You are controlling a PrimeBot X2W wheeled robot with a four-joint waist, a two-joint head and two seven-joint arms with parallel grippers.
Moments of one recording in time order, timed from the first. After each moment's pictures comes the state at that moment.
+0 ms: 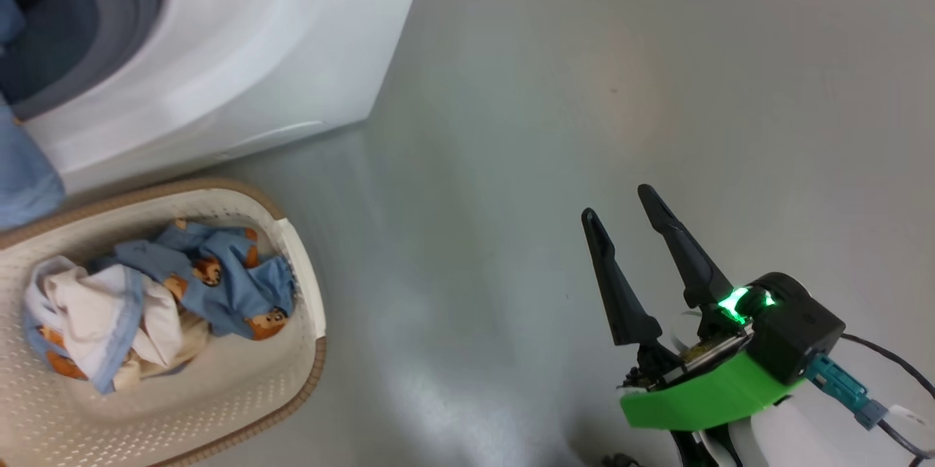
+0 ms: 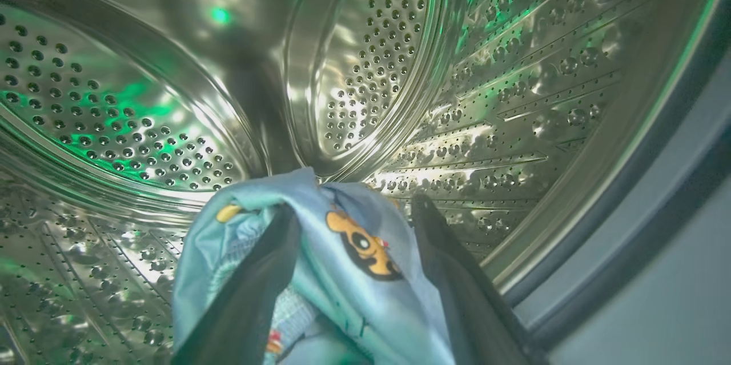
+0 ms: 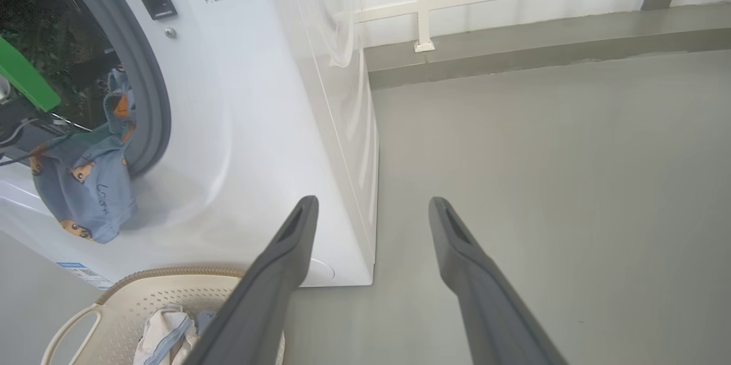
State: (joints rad) left arm -1.02 0.72 -0.43 0.61 -0.75 -0.13 -0.26; right arm -0.16 -0.04 0.29 -0.05 0.29 0.13 -0.25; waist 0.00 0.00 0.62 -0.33
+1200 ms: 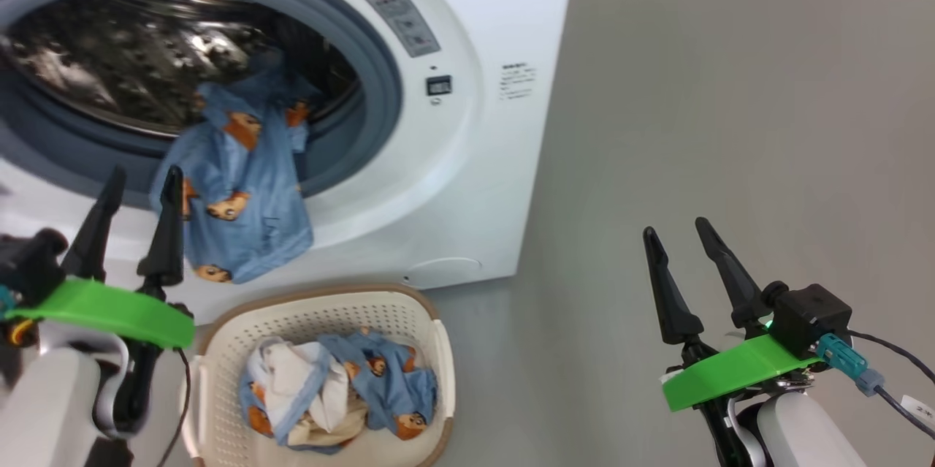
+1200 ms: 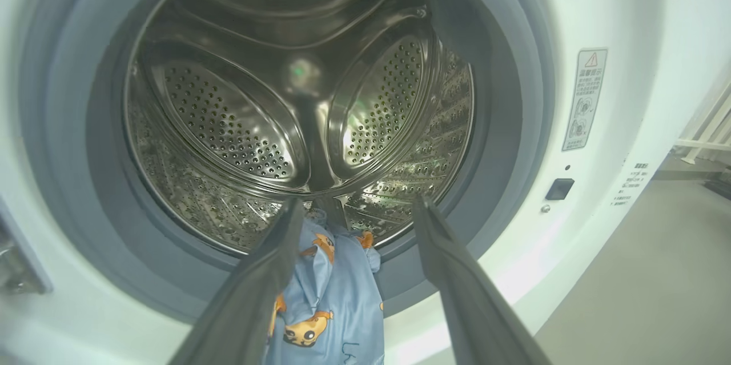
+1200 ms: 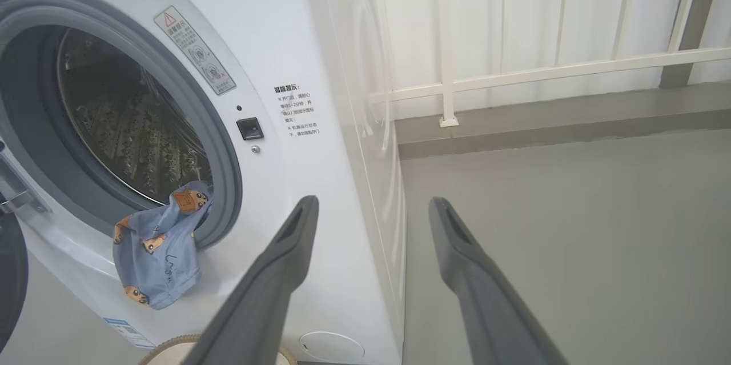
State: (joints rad) left arm -0.52 0.41 -0.31 0.52 -0.69 -0.13 -0.26; right arm -0.19 -0.05 0.16 0.24 0.30 0.13 -0.25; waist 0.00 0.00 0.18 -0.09
